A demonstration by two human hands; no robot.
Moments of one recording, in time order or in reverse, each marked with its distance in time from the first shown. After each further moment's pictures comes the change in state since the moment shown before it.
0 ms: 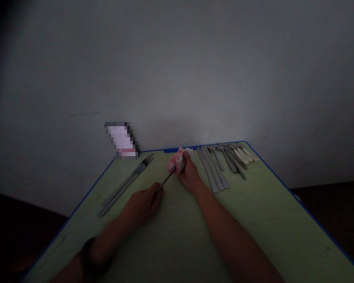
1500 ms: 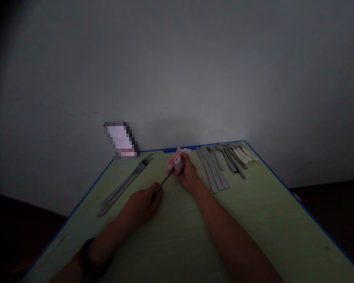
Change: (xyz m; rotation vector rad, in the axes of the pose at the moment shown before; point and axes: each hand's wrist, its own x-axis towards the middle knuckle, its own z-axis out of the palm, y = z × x) left_hand 0.000 0.000 0.000 -0.023 -0.027 -0.023; right_hand -0.006 -0.005 0.007 -0.033 0.010 0.053
